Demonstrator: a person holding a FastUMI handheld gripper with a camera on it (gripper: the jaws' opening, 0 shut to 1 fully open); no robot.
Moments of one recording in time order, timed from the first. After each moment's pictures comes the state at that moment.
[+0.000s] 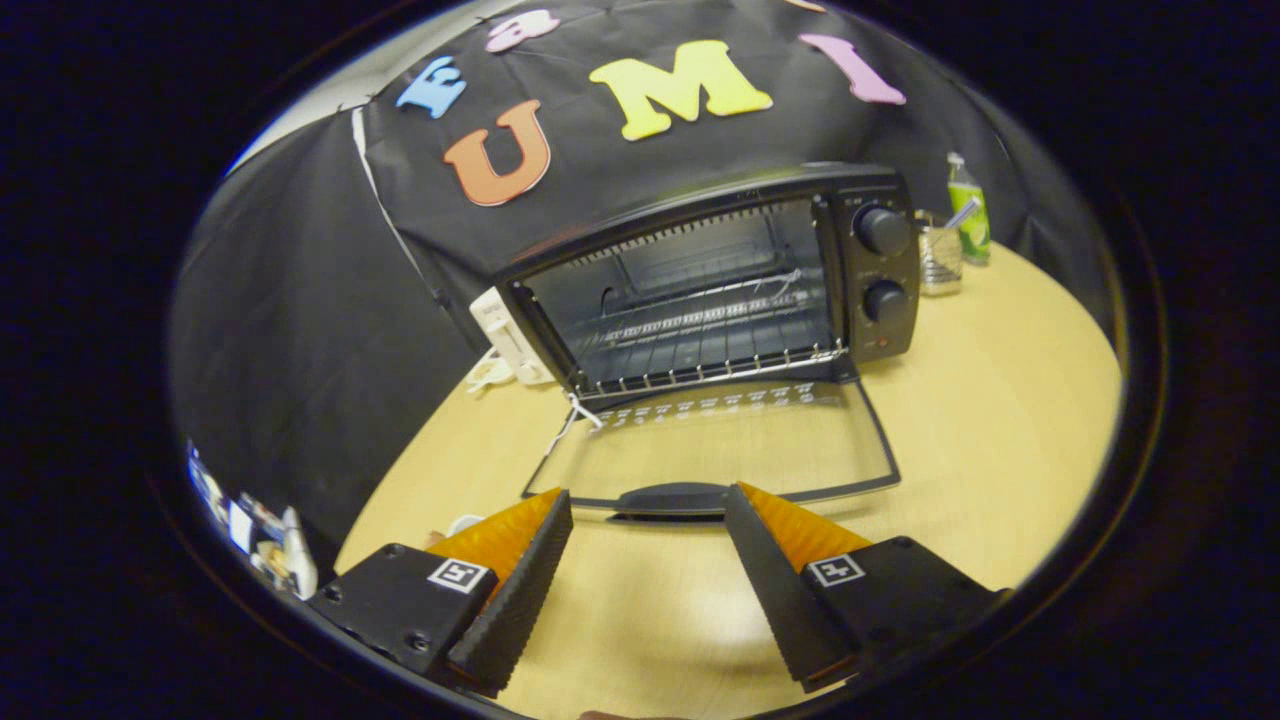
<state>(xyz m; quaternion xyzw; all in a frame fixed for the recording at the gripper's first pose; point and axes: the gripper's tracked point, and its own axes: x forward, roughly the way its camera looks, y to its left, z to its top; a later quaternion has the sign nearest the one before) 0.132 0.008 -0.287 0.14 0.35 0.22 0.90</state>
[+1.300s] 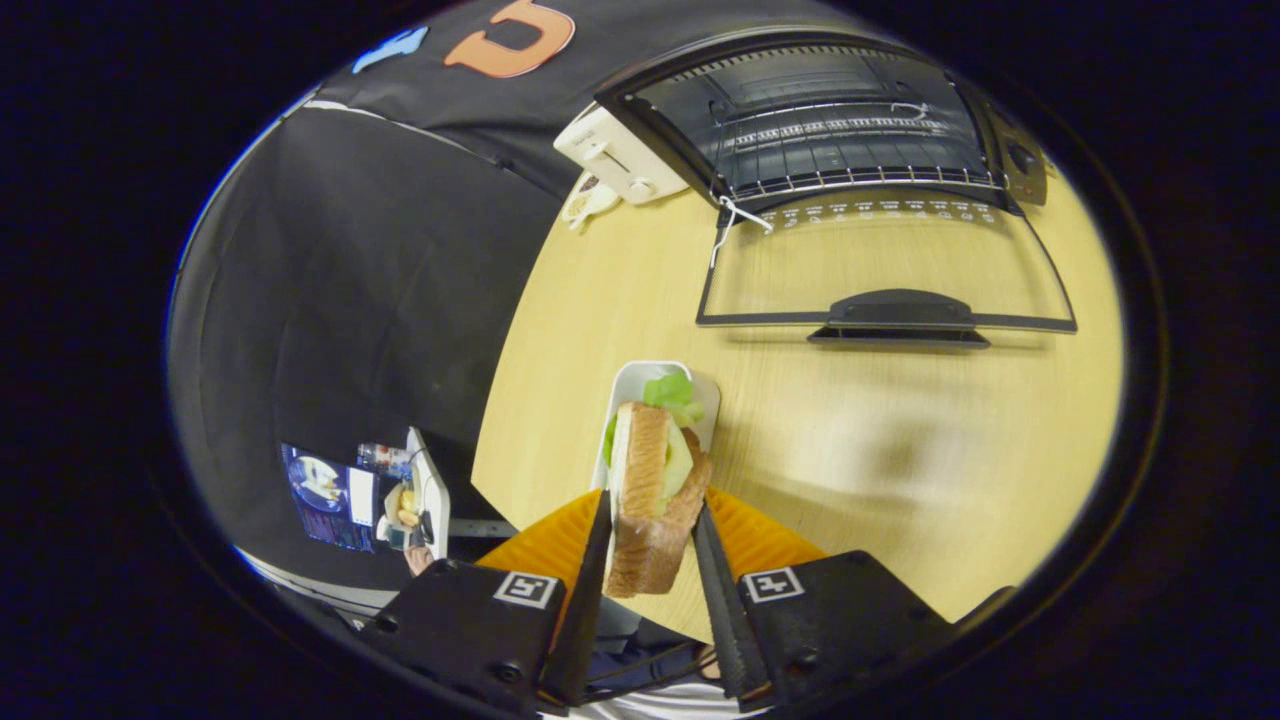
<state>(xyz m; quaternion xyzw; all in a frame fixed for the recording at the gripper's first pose) 0.029 0.084 -0.300 0.14 0.58 0.31 0.74</state>
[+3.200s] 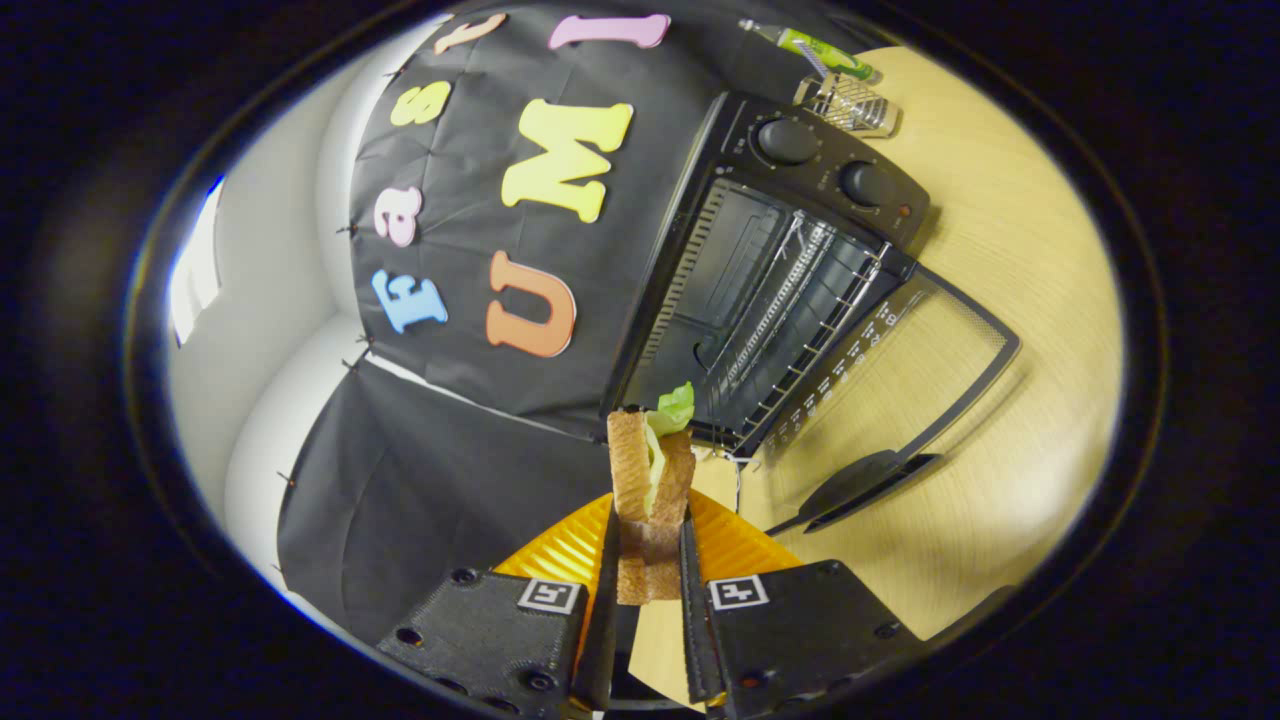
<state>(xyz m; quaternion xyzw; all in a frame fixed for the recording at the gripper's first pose) 0.156 0.020 -0.223 0.53 0.23 0.27 0.77</state>
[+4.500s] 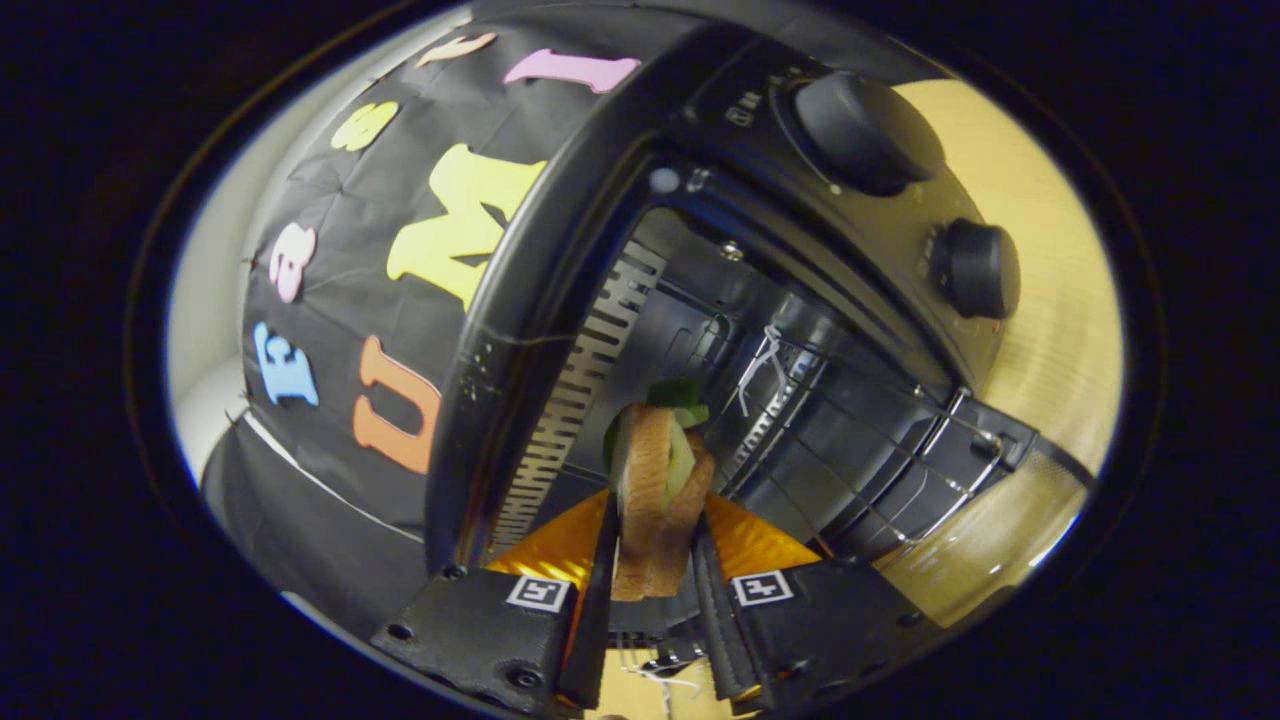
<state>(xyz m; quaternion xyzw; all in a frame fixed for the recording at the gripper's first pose) 0.361 0.011 -0.271 0.43 0.18 0.07 0.88</state>
